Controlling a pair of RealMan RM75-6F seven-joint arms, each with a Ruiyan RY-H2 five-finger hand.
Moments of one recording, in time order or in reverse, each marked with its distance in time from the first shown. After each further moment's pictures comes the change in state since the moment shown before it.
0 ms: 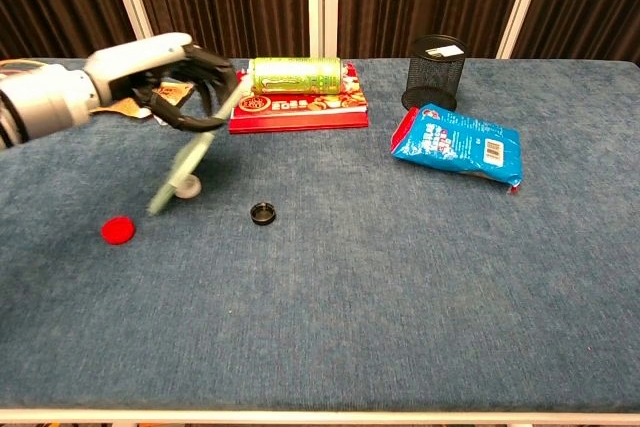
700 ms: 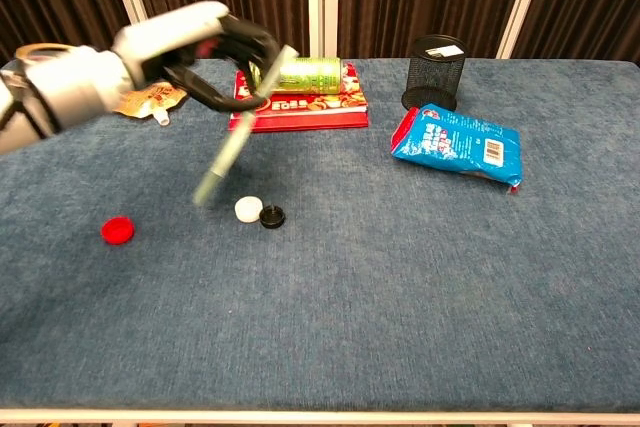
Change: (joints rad) left arm -0.022 0.106 -0.066 -0.305 -0.077 0.047 0.200; right arm 0.003 -0.008 0.008 0.103 -0.026 0.007 0.115
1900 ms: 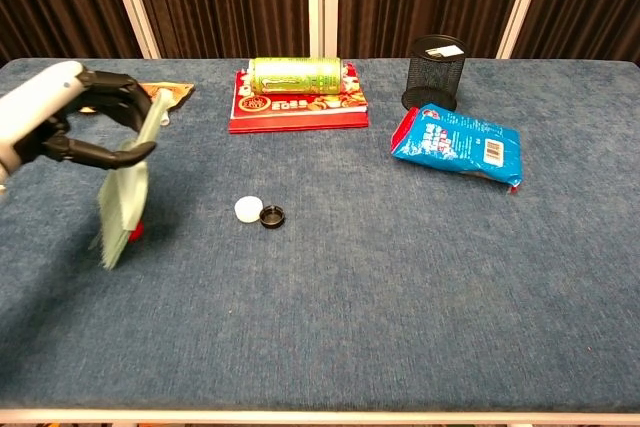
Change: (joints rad) left arm 0.389 0.026 -0.114 -0.530 -0.277 0.087 0.741; right arm 0.068 -0.006 0.005 0.047 -0.010 -0.073 0.038
